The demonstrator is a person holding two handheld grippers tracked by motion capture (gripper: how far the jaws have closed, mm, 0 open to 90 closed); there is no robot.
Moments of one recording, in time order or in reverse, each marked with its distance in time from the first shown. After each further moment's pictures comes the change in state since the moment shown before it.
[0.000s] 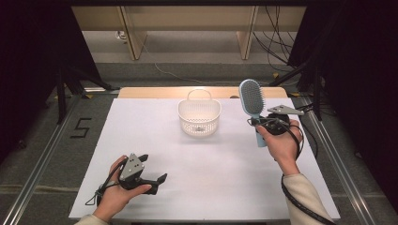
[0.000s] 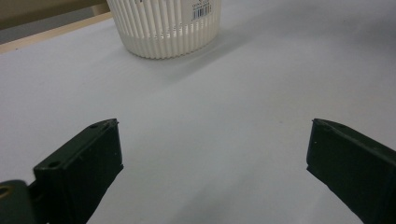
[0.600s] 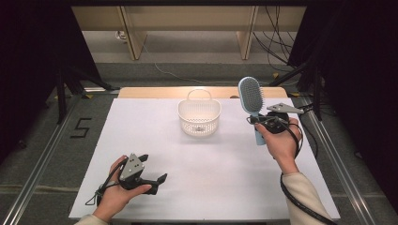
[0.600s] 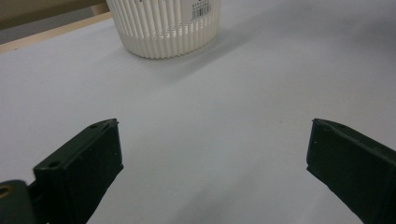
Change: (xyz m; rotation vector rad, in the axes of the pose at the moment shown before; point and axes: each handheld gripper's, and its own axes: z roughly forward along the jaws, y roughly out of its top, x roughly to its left) left arm 0.000 0.000 0.000 0.001 0.000 0.001; right arm 0.003 0.005 0.000 -0.021 0.003 0.001
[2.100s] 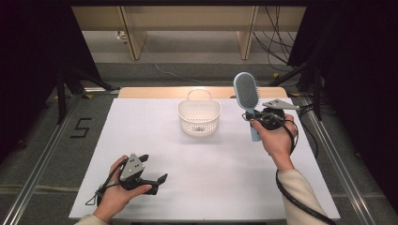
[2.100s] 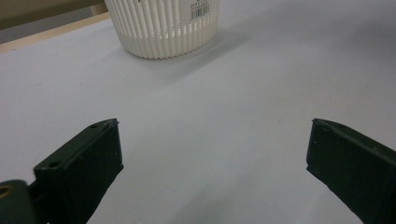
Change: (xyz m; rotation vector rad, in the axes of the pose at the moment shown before) left arm -0.001 0.000 0.000 0.000 -0.004 0.001; right arm 0.011 0.012 0.005 -0.030 0.017 -0.009
